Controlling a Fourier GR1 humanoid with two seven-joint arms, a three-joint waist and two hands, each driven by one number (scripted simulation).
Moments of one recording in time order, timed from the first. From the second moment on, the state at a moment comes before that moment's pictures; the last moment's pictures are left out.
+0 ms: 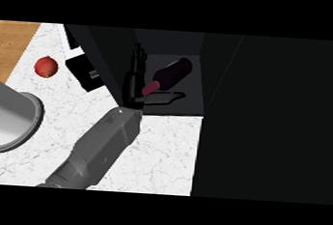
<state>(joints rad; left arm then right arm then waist) -0.81 0.00 -0.35 -0.49 0.74 0.40 -0.80 -0.12 -0.05 0.07 -2.42 -0.17 0.14 0.63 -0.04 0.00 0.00</state>
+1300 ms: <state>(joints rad) -0.15 0.12 -0.81 -1.61 0.52 0.89 -0.58 -0.07 -0.07 0.05 -2.45 -0.15 0.14 0.62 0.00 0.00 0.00</state>
